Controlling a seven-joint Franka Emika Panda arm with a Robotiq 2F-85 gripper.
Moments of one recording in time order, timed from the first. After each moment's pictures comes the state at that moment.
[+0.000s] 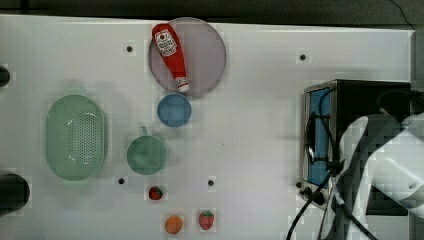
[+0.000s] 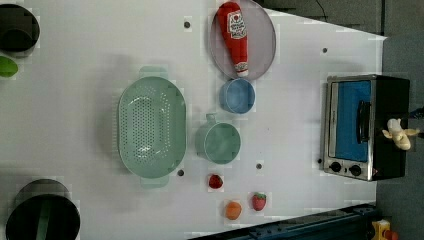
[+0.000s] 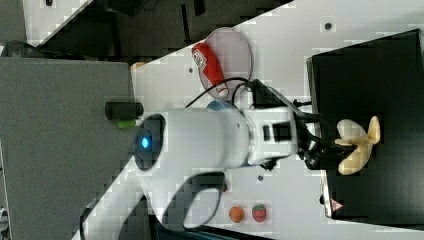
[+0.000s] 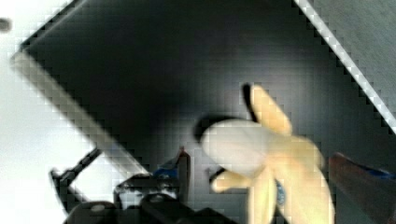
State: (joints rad) arm -0.07 0.25 -0.59 -1.87 -0.06 0.53 -0.69
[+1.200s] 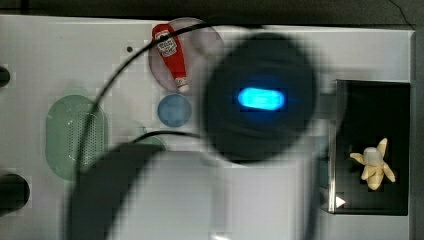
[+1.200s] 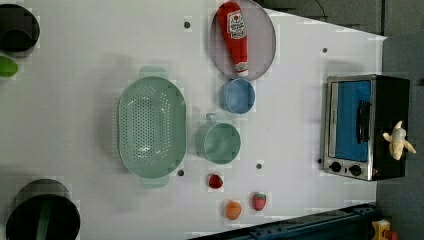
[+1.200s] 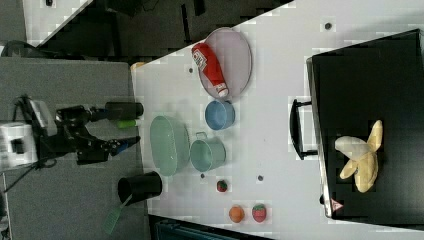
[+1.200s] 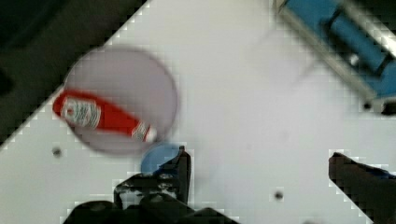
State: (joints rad) arm 0.06 -0.12 -0.04 -1.75 -0.08 0.14 0.06
